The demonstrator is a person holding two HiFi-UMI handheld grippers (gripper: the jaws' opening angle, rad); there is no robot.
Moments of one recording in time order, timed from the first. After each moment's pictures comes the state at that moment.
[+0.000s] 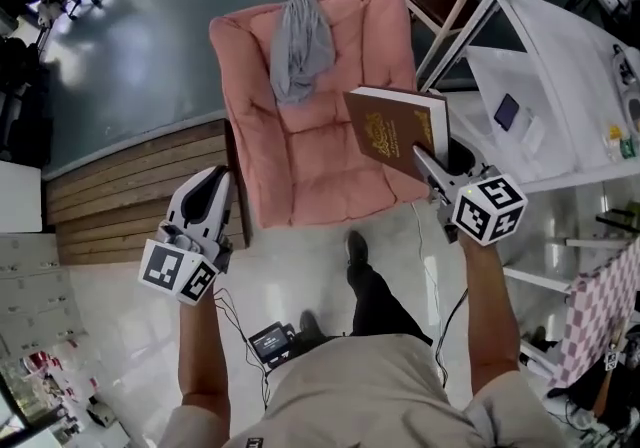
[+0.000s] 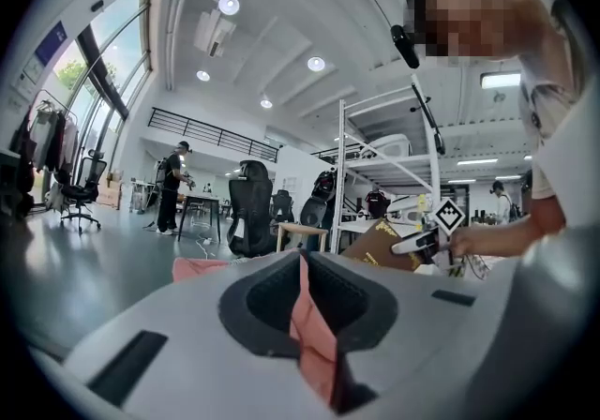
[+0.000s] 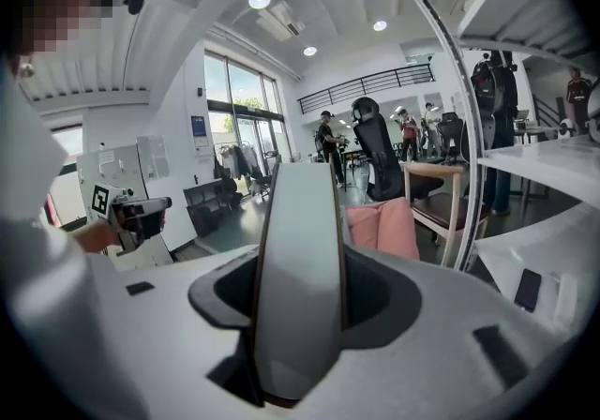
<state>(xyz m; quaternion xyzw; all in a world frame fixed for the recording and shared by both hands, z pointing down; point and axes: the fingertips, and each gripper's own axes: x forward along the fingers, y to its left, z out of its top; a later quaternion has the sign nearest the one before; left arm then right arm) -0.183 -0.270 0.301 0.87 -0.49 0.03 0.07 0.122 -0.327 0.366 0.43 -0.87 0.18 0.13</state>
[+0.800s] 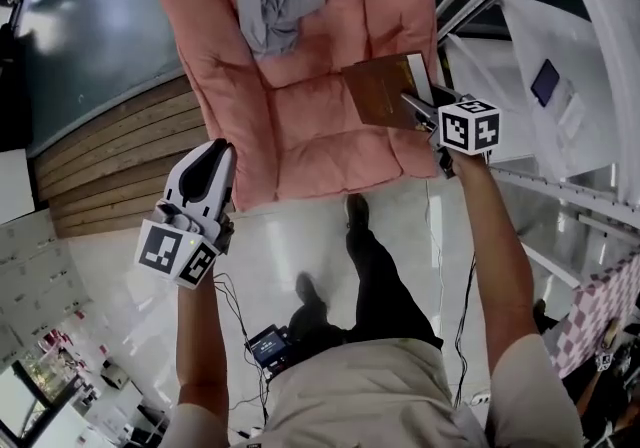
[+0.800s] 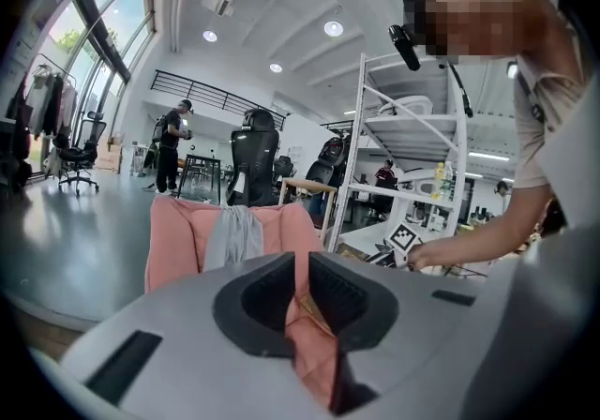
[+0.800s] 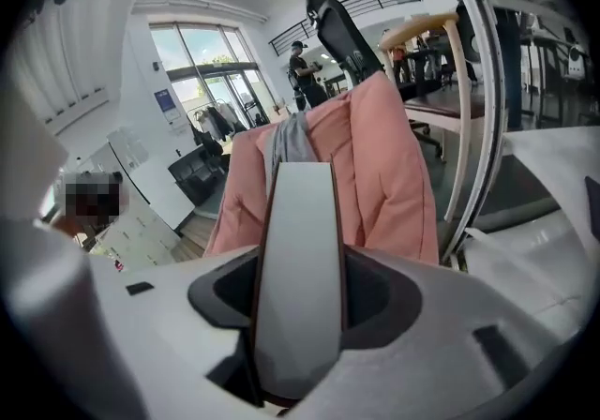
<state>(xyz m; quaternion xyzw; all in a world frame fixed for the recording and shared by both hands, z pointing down) -0.129 -0.370 0.469 0.86 -0.48 0.09 0.15 0.160 -0.470 0.662 0.38 -0.83 0.34 0.24</state>
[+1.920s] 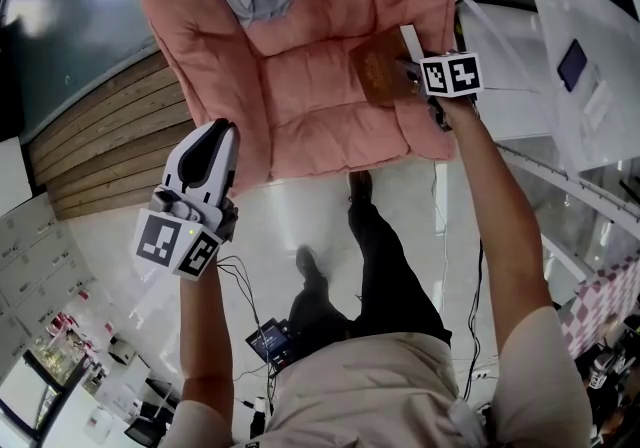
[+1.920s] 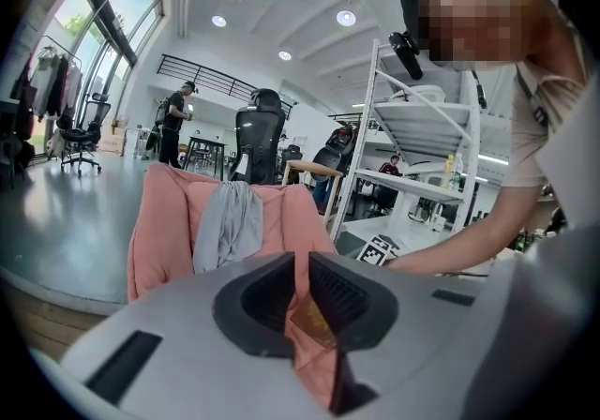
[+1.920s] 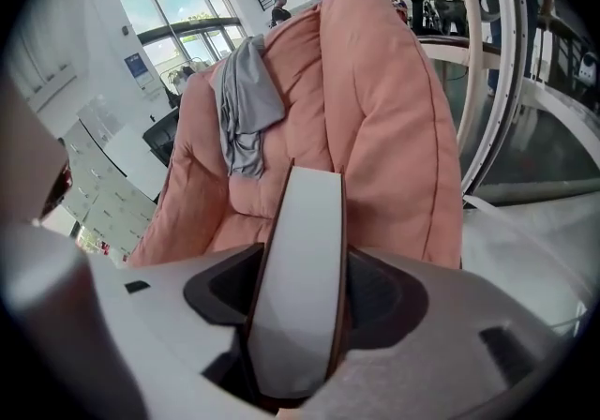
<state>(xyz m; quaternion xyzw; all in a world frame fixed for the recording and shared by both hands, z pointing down) -0.109 -0.391 0.539 0.85 -0.48 0.11 0.19 0.170 -0.506 0.827 0.37 -0.77 0.38 0.36</state>
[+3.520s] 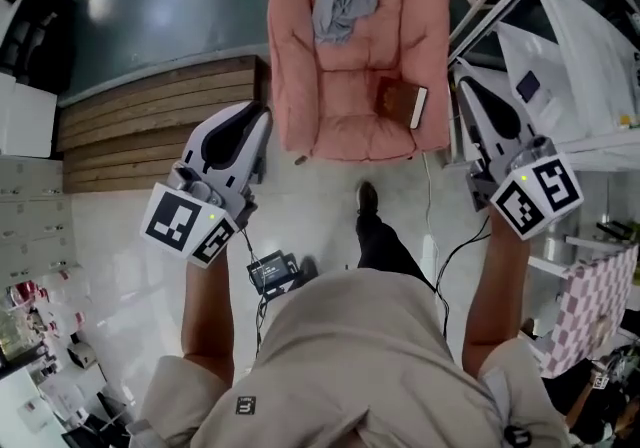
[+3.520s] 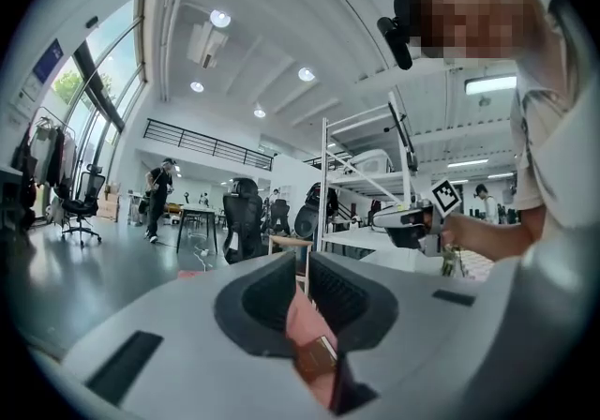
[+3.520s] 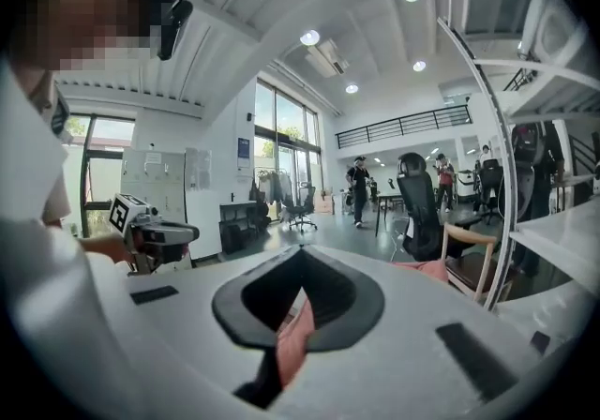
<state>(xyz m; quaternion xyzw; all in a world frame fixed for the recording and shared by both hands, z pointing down) -0.180 -0.132 0.228 0.87 -0.48 0.02 0.04 0.044 -0.196 0.212 0.37 -0.92 0.06 0.07</state>
